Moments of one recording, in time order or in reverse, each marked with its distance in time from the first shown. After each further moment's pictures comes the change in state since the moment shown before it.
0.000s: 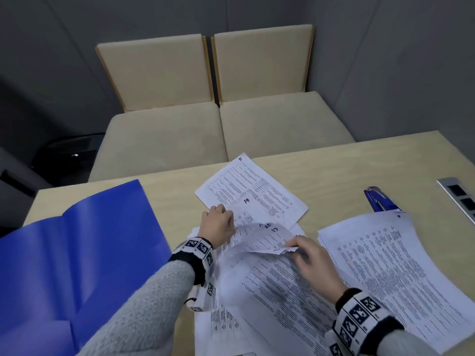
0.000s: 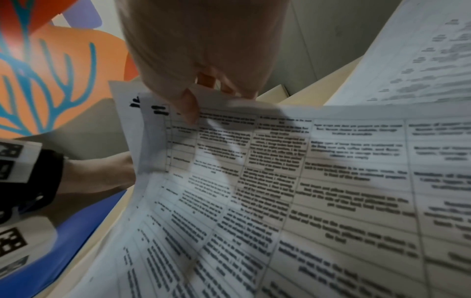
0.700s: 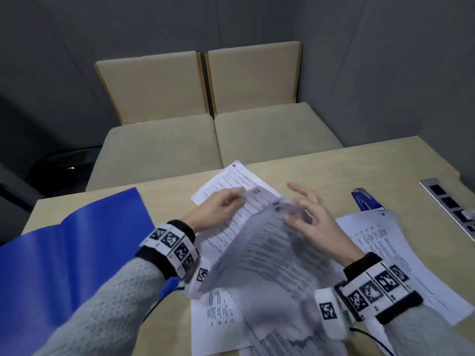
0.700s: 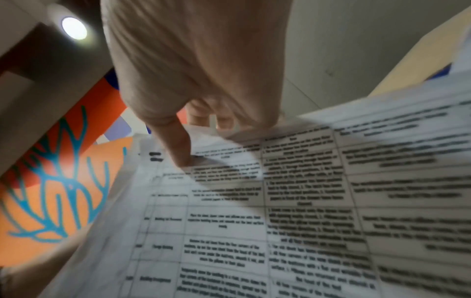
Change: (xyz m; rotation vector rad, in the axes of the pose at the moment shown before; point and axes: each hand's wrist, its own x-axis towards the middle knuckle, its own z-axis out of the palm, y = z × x) left_hand -0.027 0.052 -0.110 -0.585 -0.123 0.282; right_hand 0.028 -0.069 -0.064 0.240 -0.030 -0.070
